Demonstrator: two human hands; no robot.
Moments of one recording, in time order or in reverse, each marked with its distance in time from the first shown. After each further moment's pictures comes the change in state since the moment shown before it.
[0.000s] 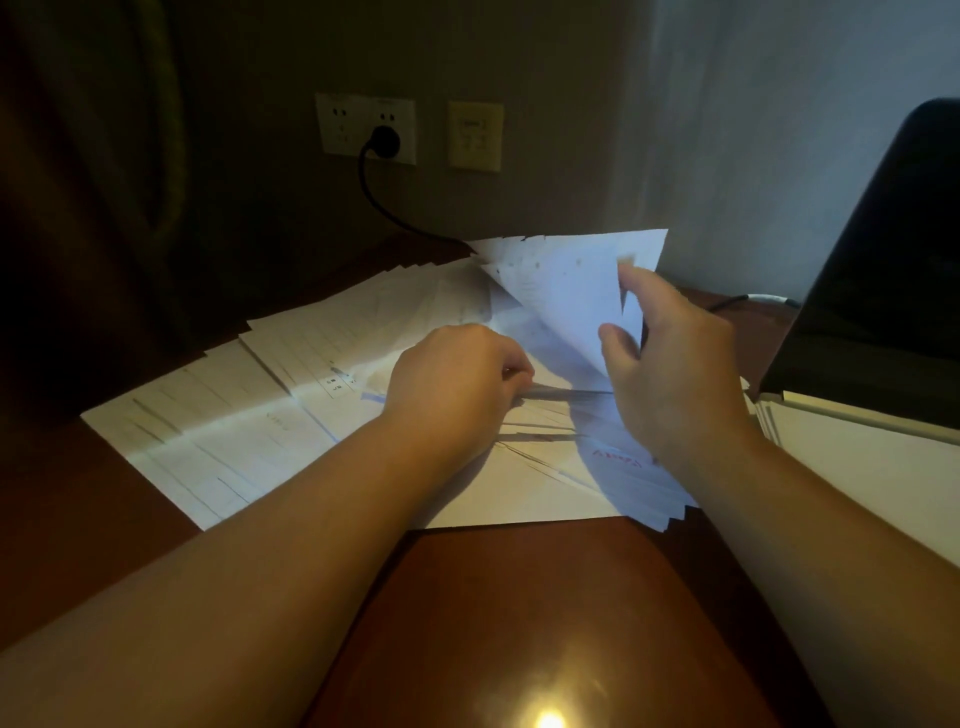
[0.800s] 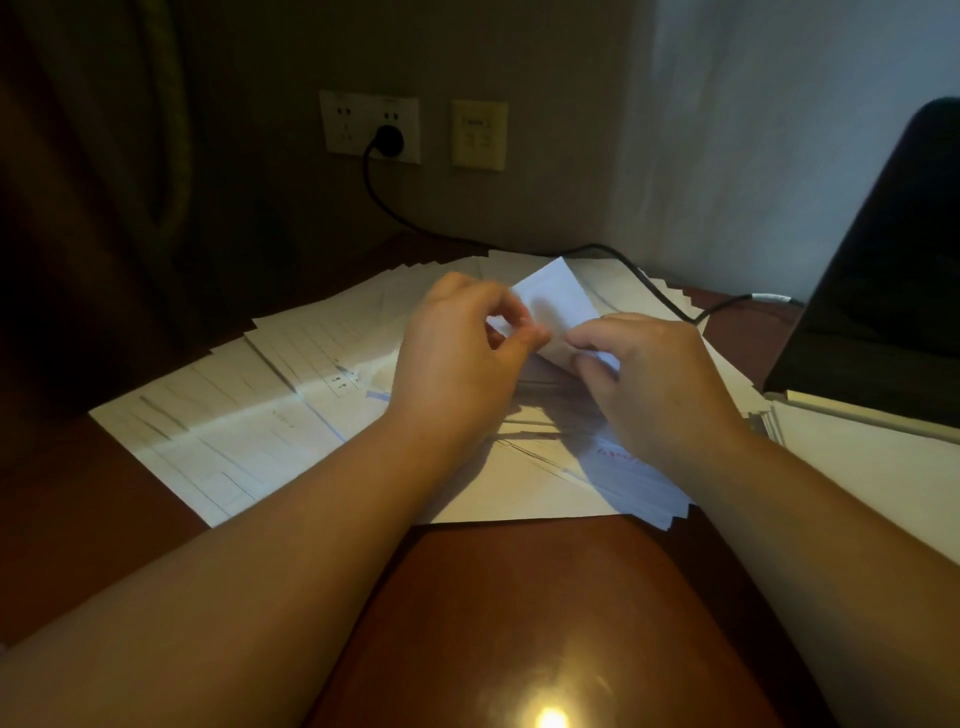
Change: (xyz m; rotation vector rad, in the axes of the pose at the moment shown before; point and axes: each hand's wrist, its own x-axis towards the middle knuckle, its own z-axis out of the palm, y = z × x) left_hand -0.004 0.009 -0.009 -0.379 0.304 -0.008; right_hand 0.001 0.009 0.003 -0.099 -0.177 -0.337
